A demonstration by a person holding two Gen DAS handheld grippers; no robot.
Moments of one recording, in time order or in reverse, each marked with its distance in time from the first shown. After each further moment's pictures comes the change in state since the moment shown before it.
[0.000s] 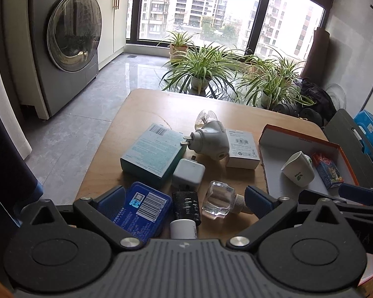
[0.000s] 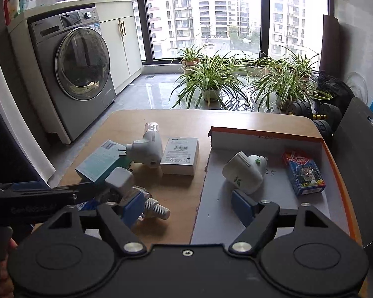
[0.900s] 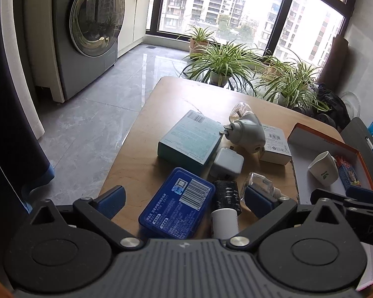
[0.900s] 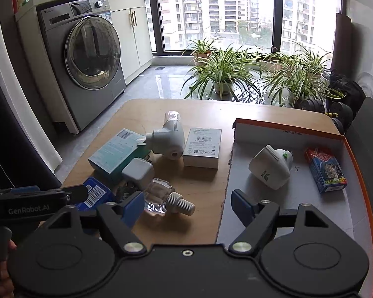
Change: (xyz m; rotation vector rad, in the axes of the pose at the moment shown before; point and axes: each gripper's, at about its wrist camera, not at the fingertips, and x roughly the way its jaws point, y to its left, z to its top) left arm 0.005 0.047 -0.012 -0.079 0.028 0.034; right arm 0.016 0.028 -0.006 -0.026 0.036 0.026
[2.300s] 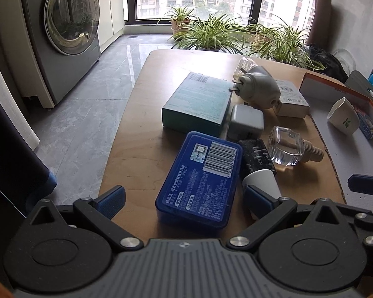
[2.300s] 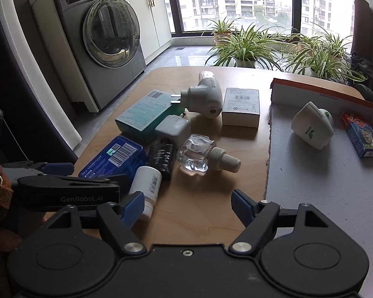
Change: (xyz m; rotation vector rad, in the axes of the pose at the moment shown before) left arm 0.037 0.017 -0.024 0.185 0.079 -0.002; right arm 0.021 0.040 -0.043 -0.015 0.078 0.102
